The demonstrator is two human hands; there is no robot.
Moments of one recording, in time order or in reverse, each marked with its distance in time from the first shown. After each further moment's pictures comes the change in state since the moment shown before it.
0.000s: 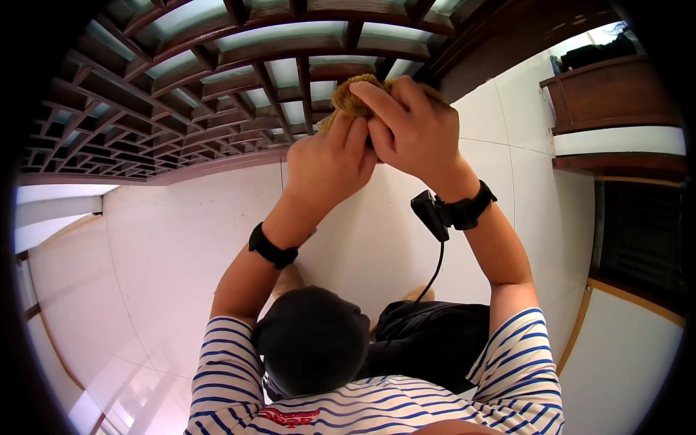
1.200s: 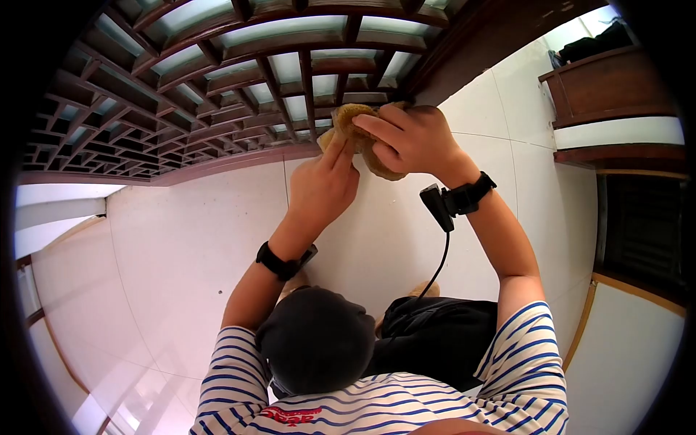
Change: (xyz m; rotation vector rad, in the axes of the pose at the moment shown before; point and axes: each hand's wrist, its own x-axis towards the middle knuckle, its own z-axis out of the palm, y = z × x) left_hand -0.055 0.000 0.008 -0.209 -0.233 -0.155; right_hand -0.035 0.015 0.001 0.139 -0.222 -0.174
